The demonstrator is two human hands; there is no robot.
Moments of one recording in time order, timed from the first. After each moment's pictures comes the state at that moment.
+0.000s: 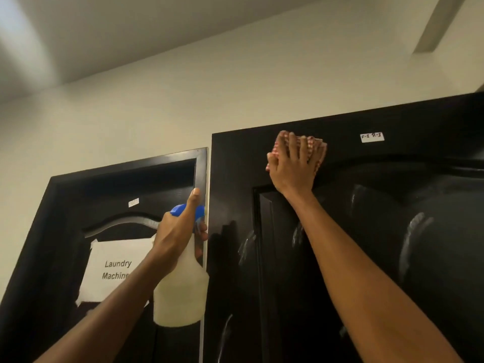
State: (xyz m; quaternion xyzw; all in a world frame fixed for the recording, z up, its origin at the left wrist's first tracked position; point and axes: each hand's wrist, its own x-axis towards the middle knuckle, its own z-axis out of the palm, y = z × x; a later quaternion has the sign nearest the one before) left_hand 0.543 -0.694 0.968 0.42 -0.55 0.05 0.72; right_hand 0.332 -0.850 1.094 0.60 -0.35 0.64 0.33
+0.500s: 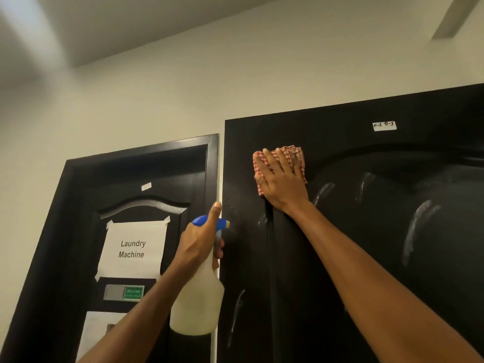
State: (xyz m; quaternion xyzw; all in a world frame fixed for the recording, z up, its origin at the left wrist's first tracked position) left_hand 0.538 -0.693 0.915 0.48 -0.54 -0.03 0.69; right_hand 0.368 -0.846 1.033 0.70 -0.28 0.52 0.40
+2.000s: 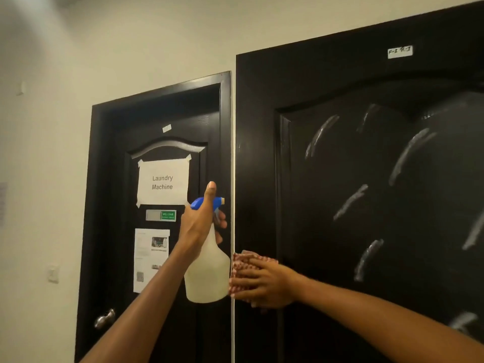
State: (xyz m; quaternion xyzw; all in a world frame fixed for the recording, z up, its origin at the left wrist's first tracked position) left_hand 0.522 -0.620 0.792 0.50 -0.47 -0.06 0.72; right_hand 0.388 -0.829 0.678 0.85 0.03 0.03 0.52
